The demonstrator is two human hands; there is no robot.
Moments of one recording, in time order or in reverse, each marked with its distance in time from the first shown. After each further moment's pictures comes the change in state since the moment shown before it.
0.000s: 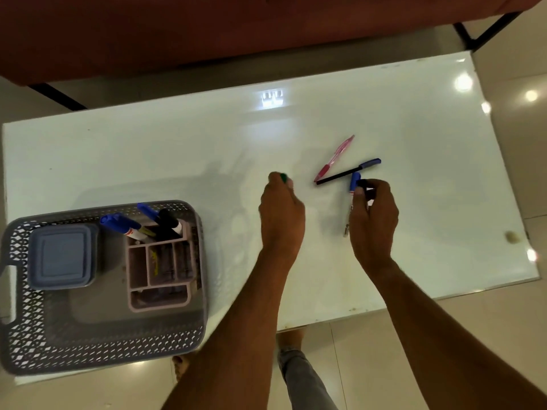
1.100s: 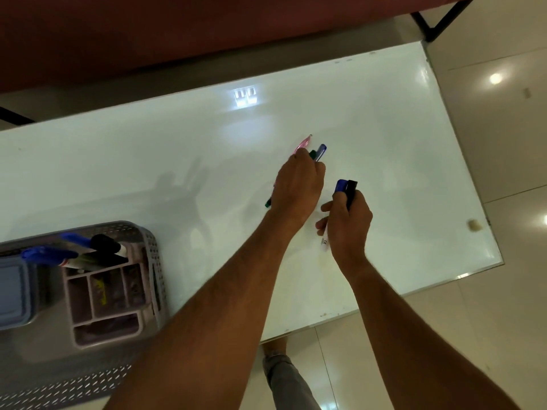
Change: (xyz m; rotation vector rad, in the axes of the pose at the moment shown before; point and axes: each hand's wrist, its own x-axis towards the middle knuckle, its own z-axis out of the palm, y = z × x) left_hand 0.034 0.068 0.085 0.227 -0.283 0.290; right_hand 0.019 0.010 -0.013 0.284 -0.021 0.428
